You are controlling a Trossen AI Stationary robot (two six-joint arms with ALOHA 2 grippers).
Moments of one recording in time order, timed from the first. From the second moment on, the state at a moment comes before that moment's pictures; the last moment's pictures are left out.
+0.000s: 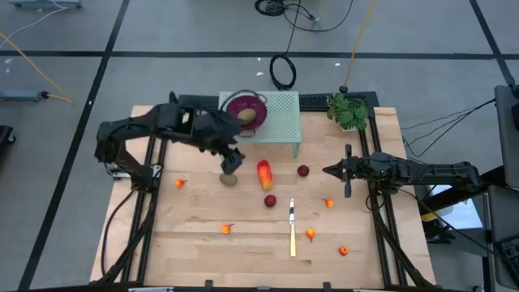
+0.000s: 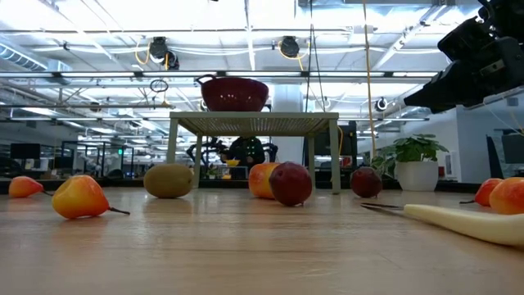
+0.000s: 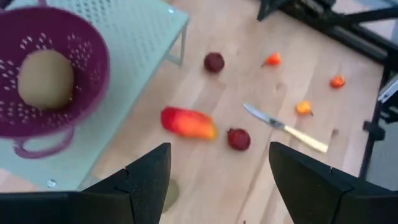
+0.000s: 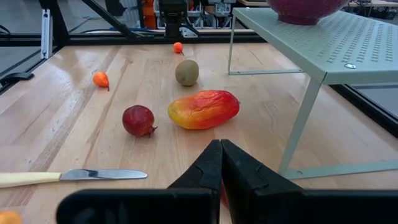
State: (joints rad) left arm -0.01 1.62 1.99 -1.29 -0.13 -0.48; right arm -0.04 0.22 0.14 -0.17 0.05 0.01
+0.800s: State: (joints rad) left arm -0.20 1.88 1.99 -1.40 -0.19 -0.50; right arm -0.04 0.22 0.14 -0.18 0.05 0.01
